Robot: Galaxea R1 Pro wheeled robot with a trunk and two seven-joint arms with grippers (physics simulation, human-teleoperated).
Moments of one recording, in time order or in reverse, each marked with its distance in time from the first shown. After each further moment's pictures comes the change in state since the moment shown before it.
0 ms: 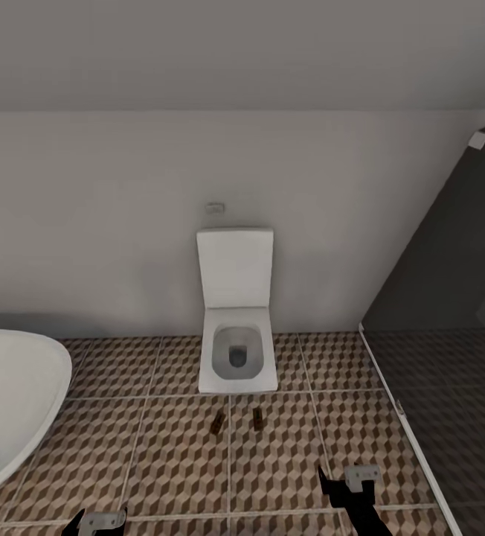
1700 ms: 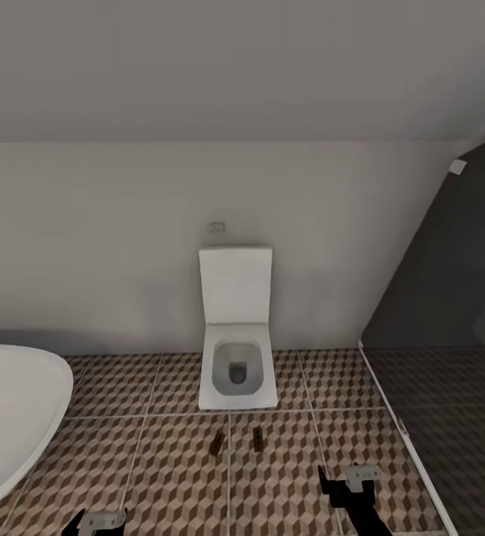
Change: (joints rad) left arm 0.000 0.000 0.000 0.000 0.000 0.000 0.000; right arm 0.000 0.000 0.000 0.000 0.000 -0.001 0.000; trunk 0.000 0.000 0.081
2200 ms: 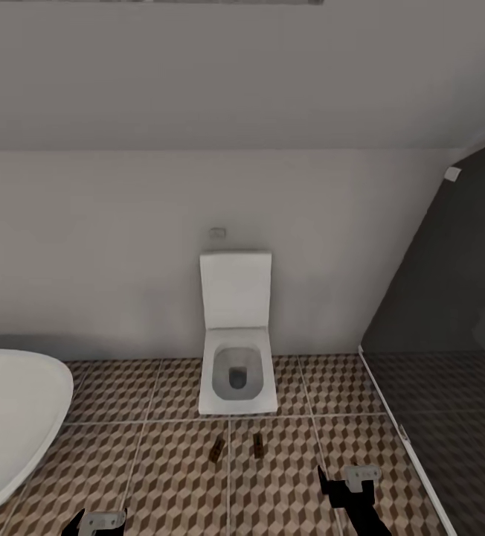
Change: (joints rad) left arm 0.000 0.000 0.000 0.000 0.000 0.002 0.000; right arm 0.000 0.001 0.000 0.000 0.000 0.001 0.000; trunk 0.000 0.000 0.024
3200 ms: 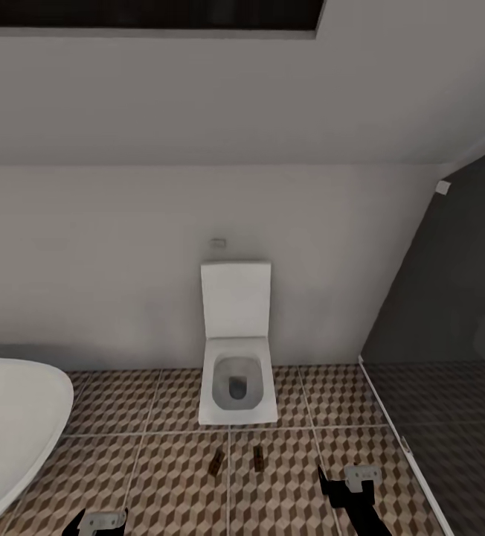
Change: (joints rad) left arm 0.000 -0.002 0.000 0.000 0.000 0.000 0.000; right arm 0.000 0.000 0.000 0.000 0.000 0.000 0.000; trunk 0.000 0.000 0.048
